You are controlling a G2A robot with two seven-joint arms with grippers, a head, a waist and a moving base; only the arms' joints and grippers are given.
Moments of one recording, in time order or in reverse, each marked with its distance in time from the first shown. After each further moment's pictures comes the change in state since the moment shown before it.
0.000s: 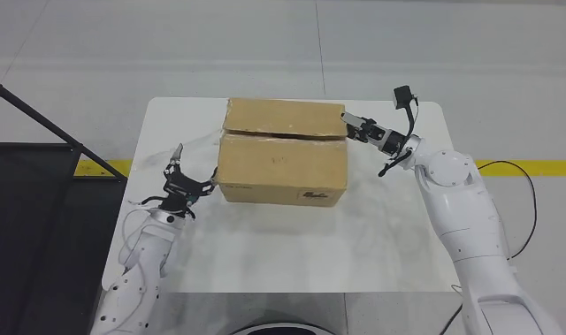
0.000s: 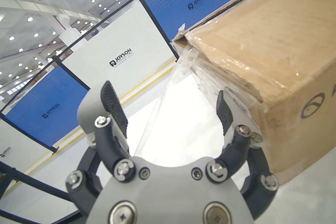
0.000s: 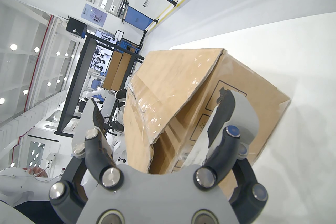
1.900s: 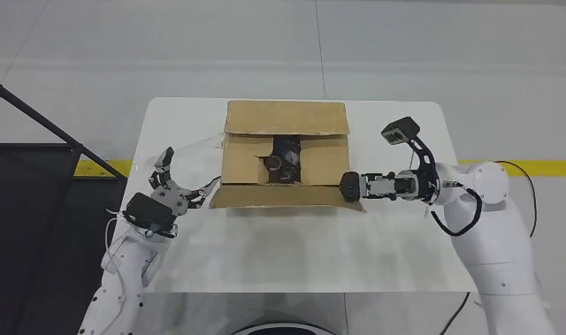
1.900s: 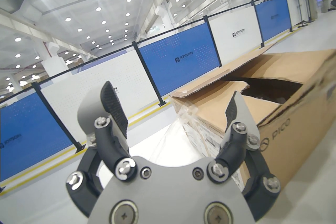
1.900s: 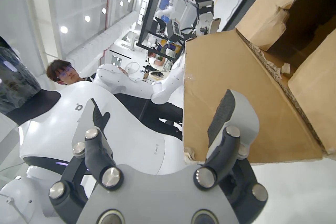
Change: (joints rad) left arm 0.078 0.035 -0.073 -0.076 -0.134 -0.186 0.348; right arm -0.221 0.145 0.078 -0.467 0.513 0.171 0.688
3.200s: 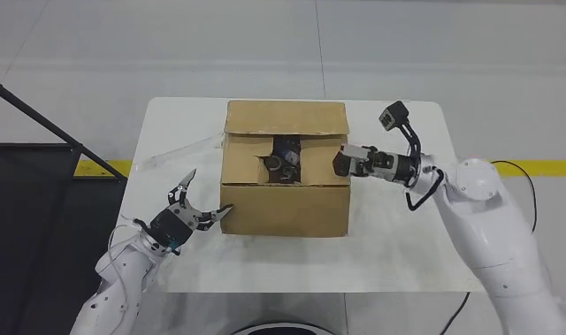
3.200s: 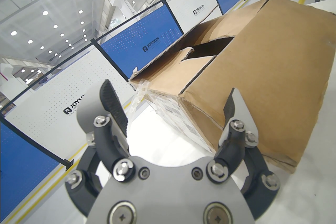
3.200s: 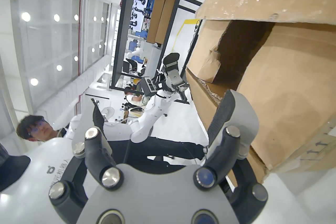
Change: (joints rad) left arm 0.037 0.039 0.002 0.016 0.205 -0.098 0.006; right arm 0.094 0.074 -0.179 0.027 -0.056 0.187 -0.440
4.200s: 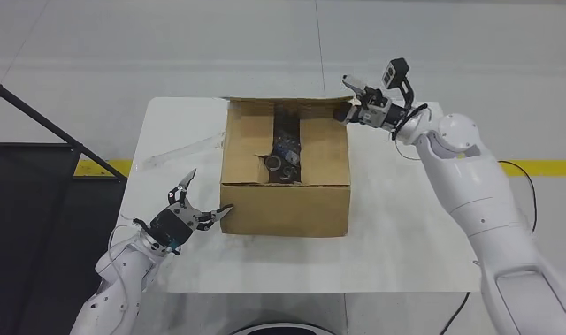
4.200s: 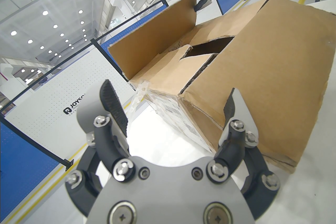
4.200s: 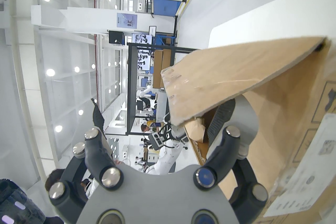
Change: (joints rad) left arm 0.000 0.000 0.000 0.000 0.000 0.000 0.000; right arm 0.380 -0.159 -0.216 0.546 0.135 -0.085 -0.192
